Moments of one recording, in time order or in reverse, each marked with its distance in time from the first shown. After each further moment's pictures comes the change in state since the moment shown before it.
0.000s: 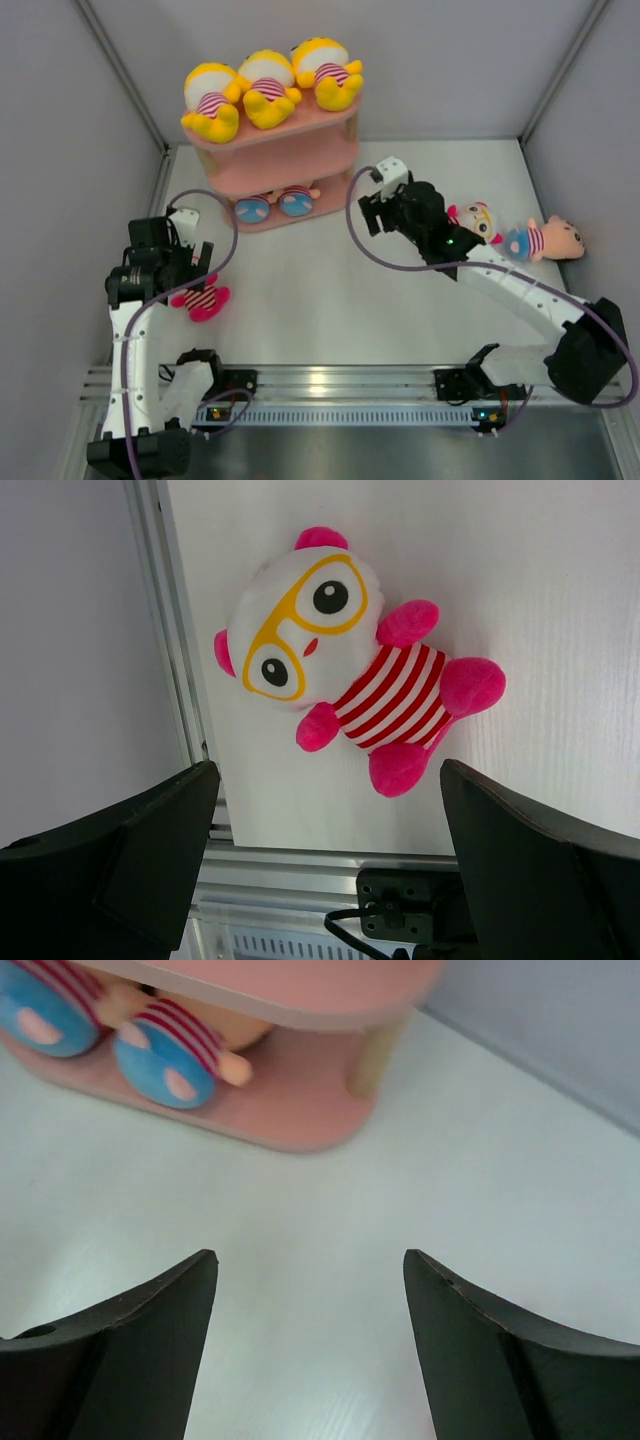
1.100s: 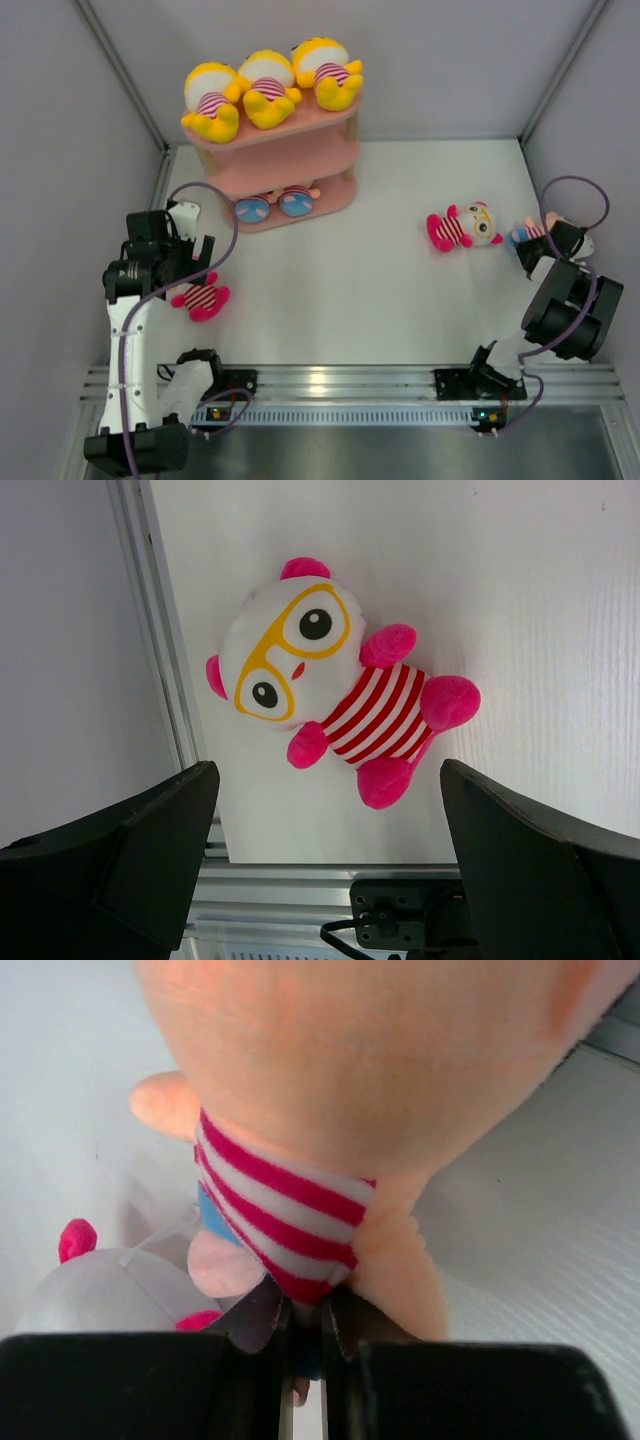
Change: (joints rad) left arm -0.010 0.031 0.050 -0.002 0.049 -0.005; right arm -1.252 0.233 -0.399 0.254 -0.222 0.914
